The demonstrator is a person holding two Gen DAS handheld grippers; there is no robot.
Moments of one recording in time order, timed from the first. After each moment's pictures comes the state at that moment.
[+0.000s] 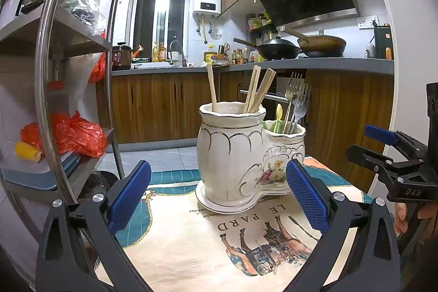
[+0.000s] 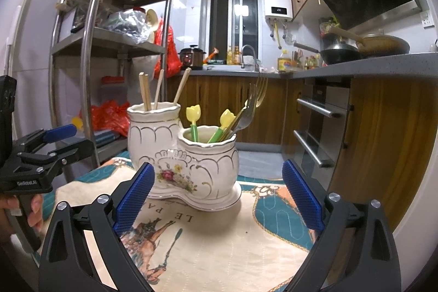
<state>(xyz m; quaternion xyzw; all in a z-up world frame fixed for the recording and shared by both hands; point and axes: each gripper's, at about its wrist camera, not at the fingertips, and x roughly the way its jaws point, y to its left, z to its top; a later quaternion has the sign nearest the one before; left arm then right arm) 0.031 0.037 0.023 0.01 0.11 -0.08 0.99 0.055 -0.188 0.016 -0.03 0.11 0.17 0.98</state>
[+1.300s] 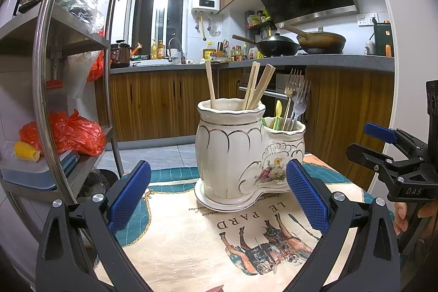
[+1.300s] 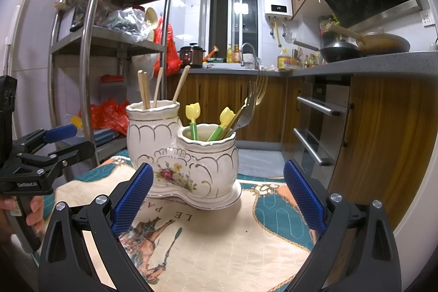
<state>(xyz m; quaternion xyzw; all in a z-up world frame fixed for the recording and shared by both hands) 0.032 0.038 0.022 0.01 0.11 -0.08 0.99 0.056 -0.188 0.016 -0.03 0.11 0.17 0.98</state>
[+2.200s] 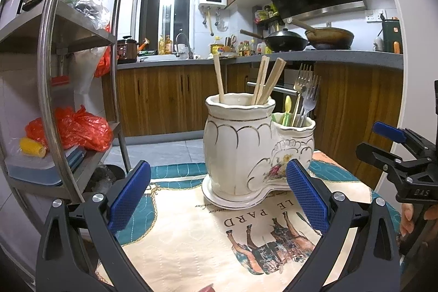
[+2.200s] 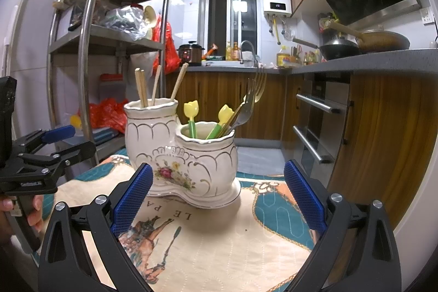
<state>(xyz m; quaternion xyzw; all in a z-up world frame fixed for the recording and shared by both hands) 0.039 0.038 0.017 0.01 0.13 -0.06 0.99 0.057 -0.188 0.016 -0.02 0.11 0.17 0.98</state>
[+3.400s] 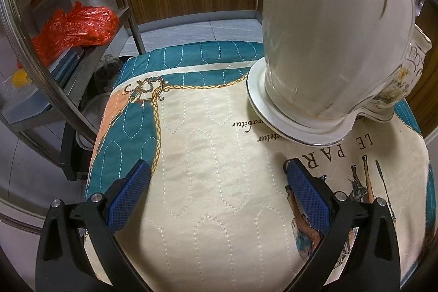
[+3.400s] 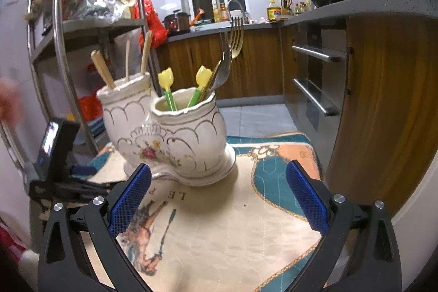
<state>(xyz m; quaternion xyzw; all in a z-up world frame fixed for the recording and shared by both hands) 0.145 0.052 -0.047 0.01 0.46 0.02 0.89 0.076 -0.210 0.011 0.05 0.23 0.17 0.96</state>
